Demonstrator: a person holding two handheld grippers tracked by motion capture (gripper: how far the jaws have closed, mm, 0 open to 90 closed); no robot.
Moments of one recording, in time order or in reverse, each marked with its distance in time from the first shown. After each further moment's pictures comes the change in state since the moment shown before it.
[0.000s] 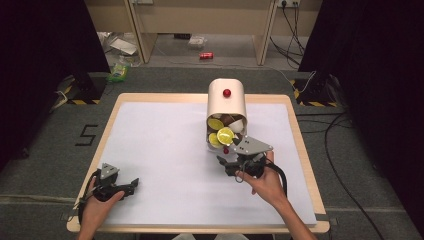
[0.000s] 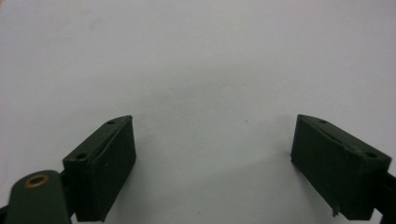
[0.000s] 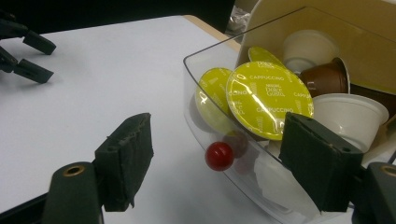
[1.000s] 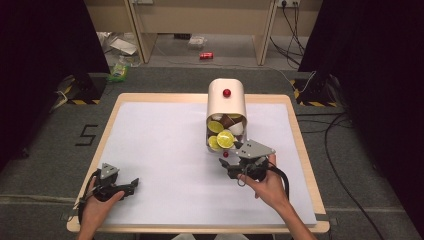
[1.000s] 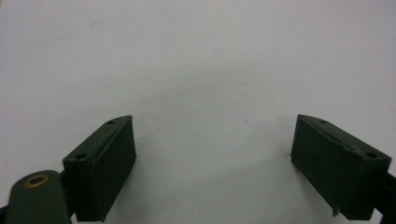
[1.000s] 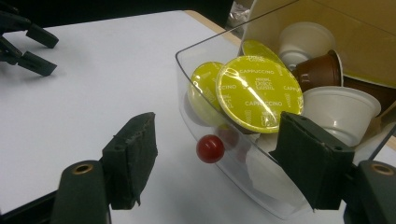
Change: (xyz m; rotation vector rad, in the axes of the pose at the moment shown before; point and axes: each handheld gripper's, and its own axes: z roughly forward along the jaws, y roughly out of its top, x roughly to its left) left arm 0.000 0.000 0.000 0.000 0.000 0.000; right arm 0.003 -0.005 -0.007 0.012 -0.002 -0.002
